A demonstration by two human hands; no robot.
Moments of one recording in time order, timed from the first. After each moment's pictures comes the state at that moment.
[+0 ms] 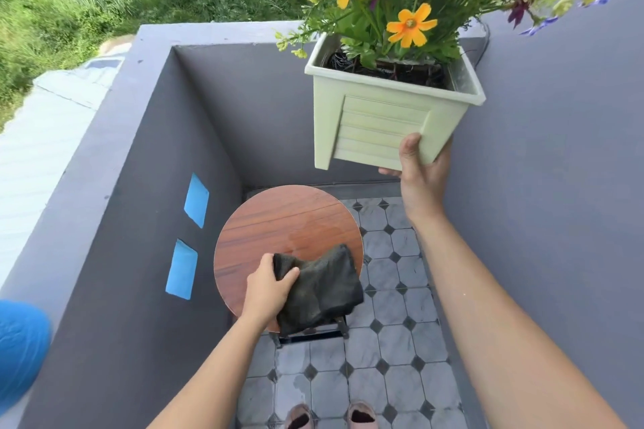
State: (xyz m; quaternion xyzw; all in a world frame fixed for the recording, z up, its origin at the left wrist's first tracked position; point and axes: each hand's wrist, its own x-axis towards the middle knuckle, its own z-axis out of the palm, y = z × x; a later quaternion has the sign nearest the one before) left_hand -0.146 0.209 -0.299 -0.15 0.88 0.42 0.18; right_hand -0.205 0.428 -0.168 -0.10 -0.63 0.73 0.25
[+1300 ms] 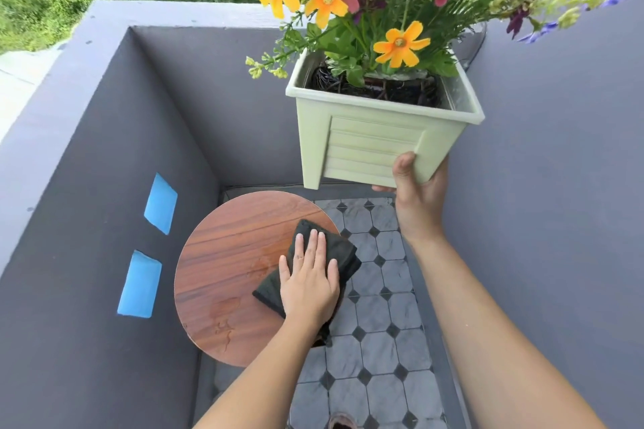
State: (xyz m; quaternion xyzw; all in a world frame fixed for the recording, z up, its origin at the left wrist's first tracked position) left_hand -0.177 0.318 -0.354 0.04 0.97 0.17 0.14; right_hand -0.228 0.454 -0.203 -0.08 -0.65 0.72 0.25
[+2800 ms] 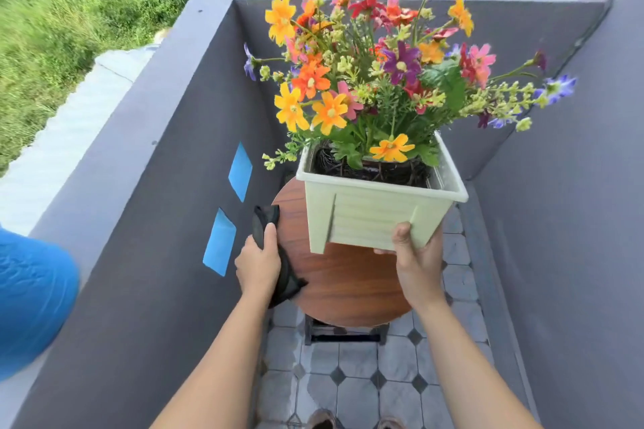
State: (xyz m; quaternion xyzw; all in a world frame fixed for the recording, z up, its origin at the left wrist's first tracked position) left_hand -0.166 0.141 -0.366 -0.35 0.82 0.45 0.04; right_hand -0.141 0.350 -0.319 -0.06 -0.67 0.73 0.14
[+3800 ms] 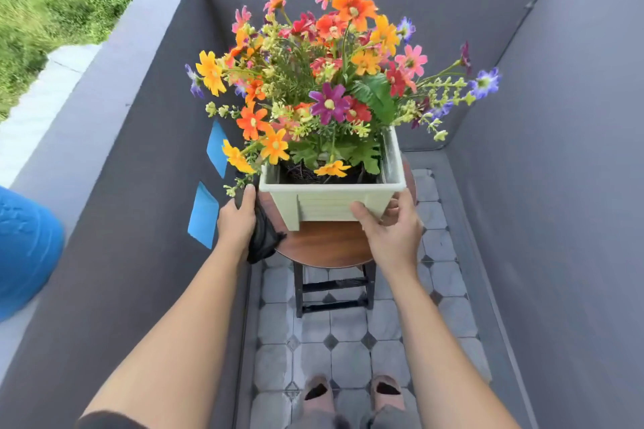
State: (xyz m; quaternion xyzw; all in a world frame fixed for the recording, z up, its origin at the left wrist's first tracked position) left_hand -0.182 0.121 -0.371 -0.29 0.78 0.55 0.07; right_hand -0.103 0.346 -0.331 -0.16 -0.77 0.58 0.19
